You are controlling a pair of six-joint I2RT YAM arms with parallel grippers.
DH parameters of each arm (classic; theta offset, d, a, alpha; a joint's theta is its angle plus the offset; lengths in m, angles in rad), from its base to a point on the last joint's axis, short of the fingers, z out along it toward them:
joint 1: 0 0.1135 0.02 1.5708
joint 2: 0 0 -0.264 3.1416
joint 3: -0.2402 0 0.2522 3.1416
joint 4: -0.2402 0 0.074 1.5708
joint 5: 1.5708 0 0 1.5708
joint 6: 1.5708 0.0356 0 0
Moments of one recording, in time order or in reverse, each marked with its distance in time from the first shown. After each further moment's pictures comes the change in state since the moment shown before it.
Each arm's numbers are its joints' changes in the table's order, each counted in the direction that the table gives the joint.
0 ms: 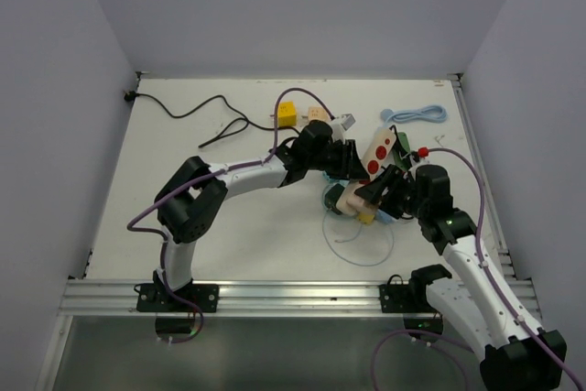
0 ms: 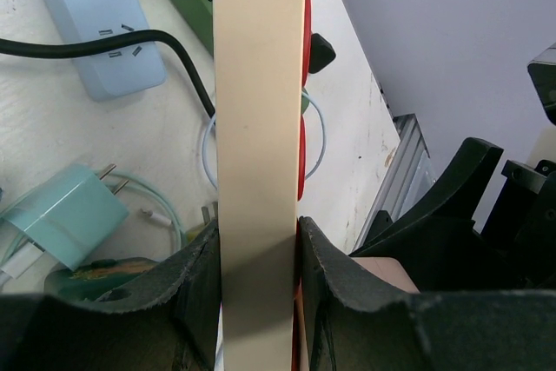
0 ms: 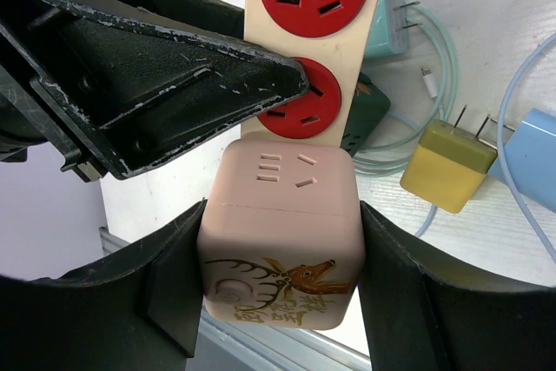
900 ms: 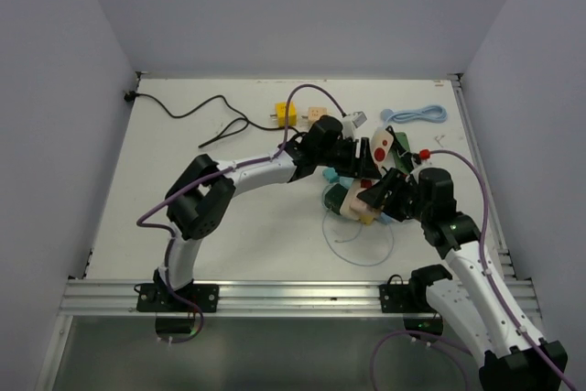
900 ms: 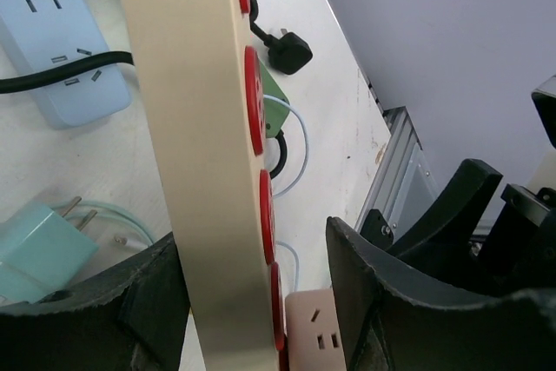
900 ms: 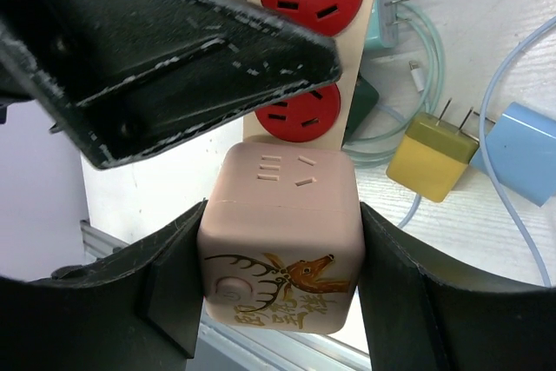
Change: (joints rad) left arm -0.017 -0.068 -0.127 -0.069 0.039 0.023; right arm -0.005 0.051 -0.005 -0.053 0.000 -0.059
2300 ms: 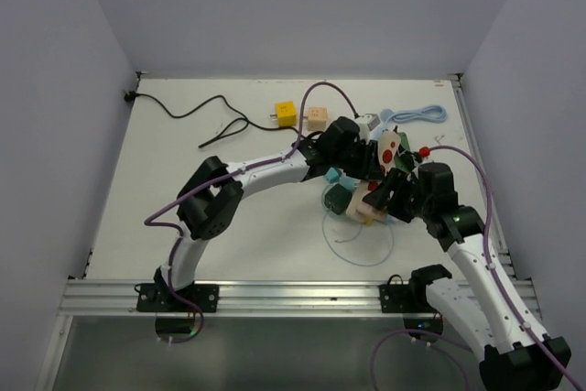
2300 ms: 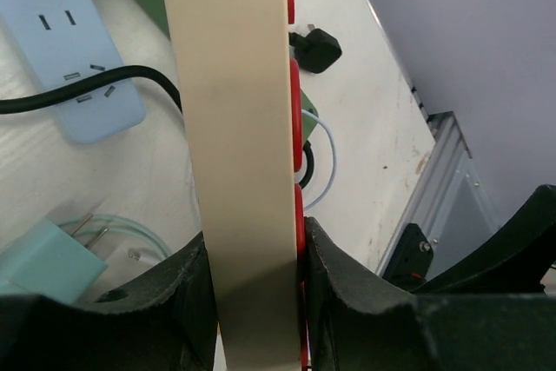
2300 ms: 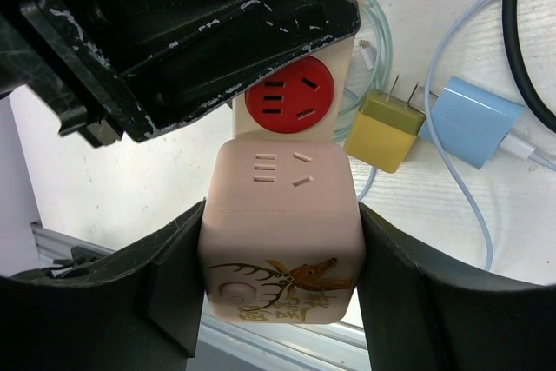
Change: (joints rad) left arm -0.058 -0.078 -0.184 -0.213 -0.176 0.108; right arm 0.000 -0.054 -0.106 -0.184 0.067 -0.082
